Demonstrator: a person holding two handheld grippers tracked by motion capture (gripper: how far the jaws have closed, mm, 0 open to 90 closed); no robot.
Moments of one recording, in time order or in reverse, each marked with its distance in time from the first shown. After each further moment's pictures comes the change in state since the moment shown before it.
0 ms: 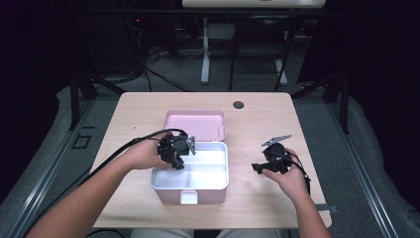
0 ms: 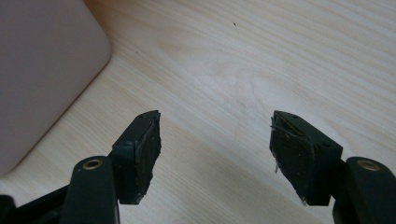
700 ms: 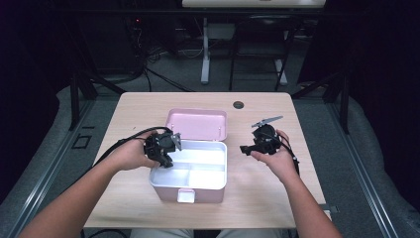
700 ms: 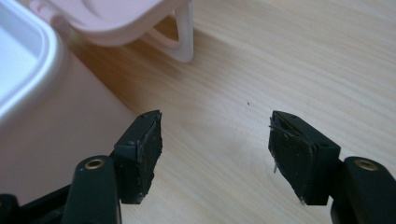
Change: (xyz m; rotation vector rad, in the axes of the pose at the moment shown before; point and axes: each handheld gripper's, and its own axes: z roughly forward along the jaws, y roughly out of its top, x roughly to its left) left arm 0.008 -0.031 -0.005 -0.020 0.011 -0.088; right arm 0.009 0.061 -0.002 -0.067 0.044 0.023
